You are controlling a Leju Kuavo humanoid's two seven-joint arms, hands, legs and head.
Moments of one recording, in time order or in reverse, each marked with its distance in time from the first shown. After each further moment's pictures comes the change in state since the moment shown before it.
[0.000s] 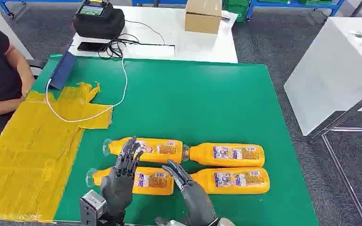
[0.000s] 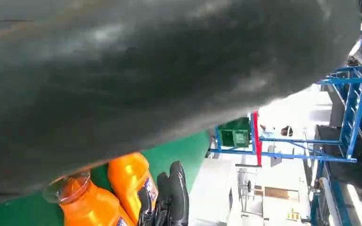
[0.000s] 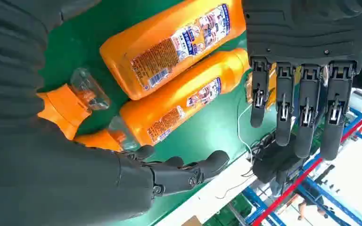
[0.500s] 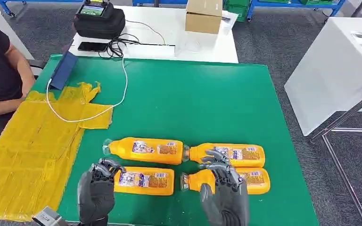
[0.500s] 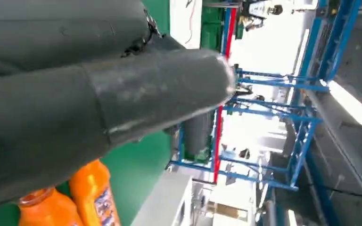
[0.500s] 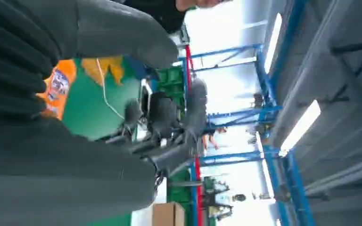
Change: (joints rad) left arm 0.125 -0.031 0.102 -0.189 0.124 -0.064 -0.056; right arm 0.265 0.268 -0.325 -0.210 -0.572 0.131 -0.661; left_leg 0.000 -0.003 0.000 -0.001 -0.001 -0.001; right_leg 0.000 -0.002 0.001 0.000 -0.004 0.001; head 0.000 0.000
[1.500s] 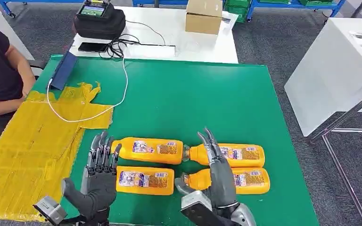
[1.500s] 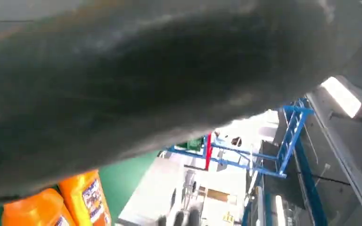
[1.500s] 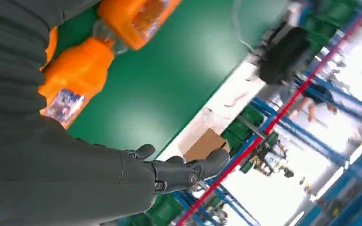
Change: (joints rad) left arm -0.074 -0.036 0.049 0.074 0.026 -0.110 0.007; right arm -0.168 -0.045 -0.021 0.126 0.808 -0.069 0.588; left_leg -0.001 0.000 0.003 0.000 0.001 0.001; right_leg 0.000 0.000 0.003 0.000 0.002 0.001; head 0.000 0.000
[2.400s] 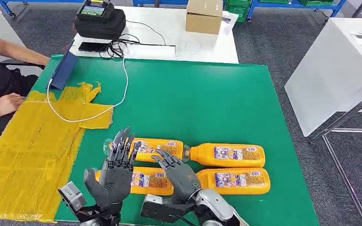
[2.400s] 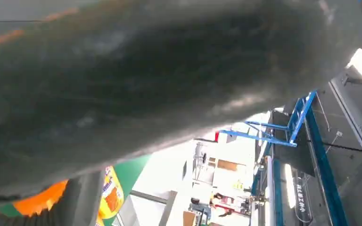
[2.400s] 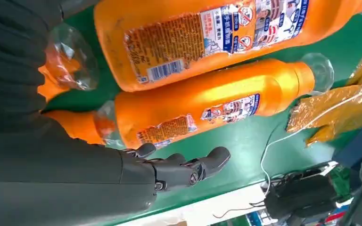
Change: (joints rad) left arm -0.091 0.010 -0.058 0.123 0.016 -0.044 0.007; right arm -0.286 -0.069 0.209 0.358 -0.018 0.284 0.104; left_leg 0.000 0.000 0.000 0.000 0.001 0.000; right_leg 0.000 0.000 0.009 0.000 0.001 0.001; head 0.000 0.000
